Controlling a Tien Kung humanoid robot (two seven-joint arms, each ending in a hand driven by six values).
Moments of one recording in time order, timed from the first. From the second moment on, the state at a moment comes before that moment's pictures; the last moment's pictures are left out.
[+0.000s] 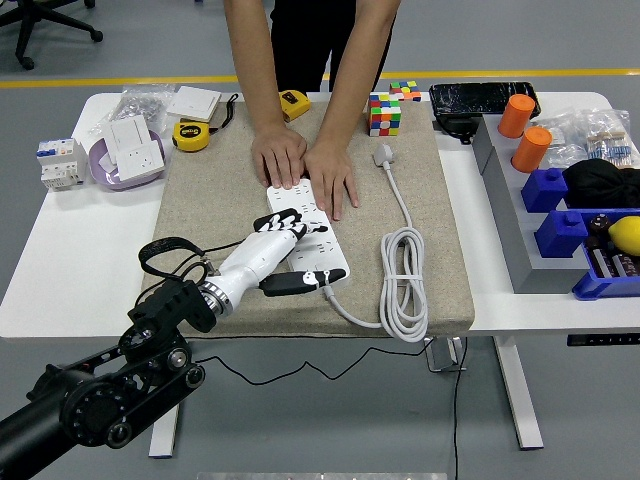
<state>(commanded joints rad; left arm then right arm) -0.42 0.16 -0.71 -1.21 1.90 0.19 0.08 0.07 -0.19 1.09 0.18 -1.29 0.03 0.04</state>
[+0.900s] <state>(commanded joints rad) -0.46 0.15 -0.67 -1.47 1.81 0.12 0.21 0.07 -0.19 1.08 0.18 -1.29 0.03 0.04</state>
